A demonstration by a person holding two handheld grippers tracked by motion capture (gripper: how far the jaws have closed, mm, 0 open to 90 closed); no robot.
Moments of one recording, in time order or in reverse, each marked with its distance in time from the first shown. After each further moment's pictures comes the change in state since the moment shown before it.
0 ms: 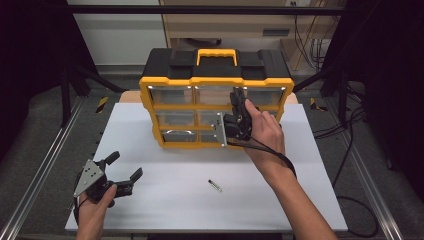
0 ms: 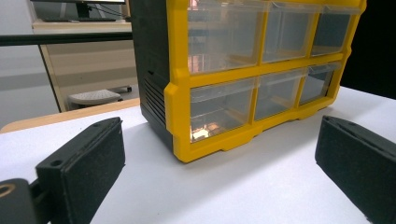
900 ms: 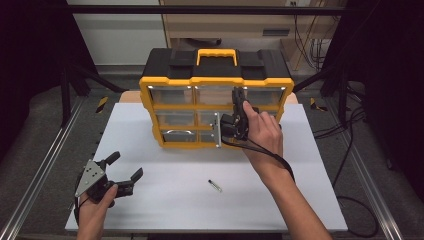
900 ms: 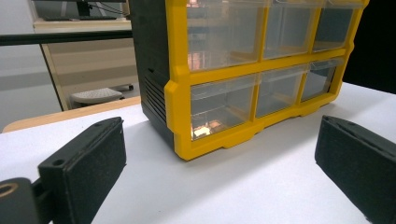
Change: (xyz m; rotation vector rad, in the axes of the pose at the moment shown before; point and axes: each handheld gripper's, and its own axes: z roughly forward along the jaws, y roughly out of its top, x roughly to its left) left arm -0.001 0.000 0.001 0.012 0.007 0.011; right arm 0.004 0.005 0.002 0.050 -0.060 -0.062
